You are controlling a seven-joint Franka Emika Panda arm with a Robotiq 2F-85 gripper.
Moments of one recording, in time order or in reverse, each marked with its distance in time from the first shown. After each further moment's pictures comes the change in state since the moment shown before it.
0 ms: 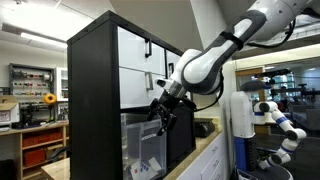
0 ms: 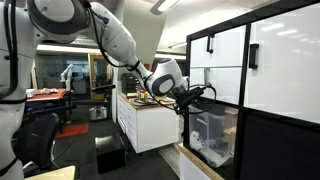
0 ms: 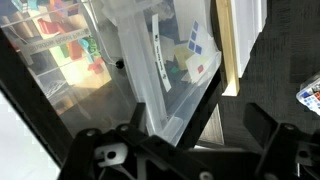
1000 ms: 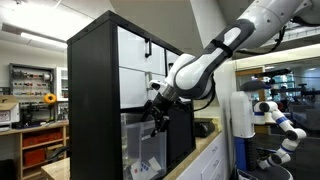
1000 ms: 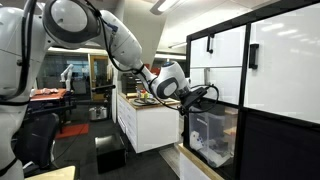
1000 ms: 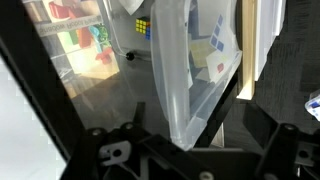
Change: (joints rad) arm -0.013 0.087 0.018 0.092 -0.003 0.040 -0.078
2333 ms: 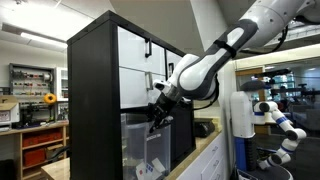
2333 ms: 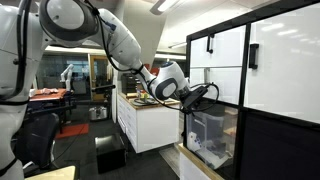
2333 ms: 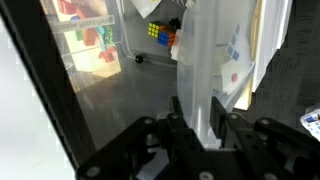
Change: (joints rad) arm -0.012 -0.029 0.000 -0.050 0.000 0.043 -0.089
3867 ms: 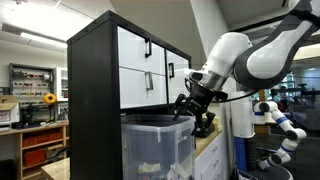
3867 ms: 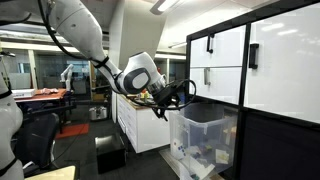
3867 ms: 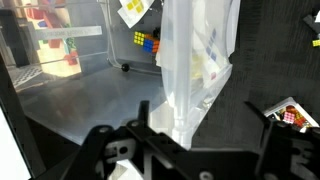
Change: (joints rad) arm 0.003 -0.432 -0.001 -0.485 -0.256 -0.044 0.187
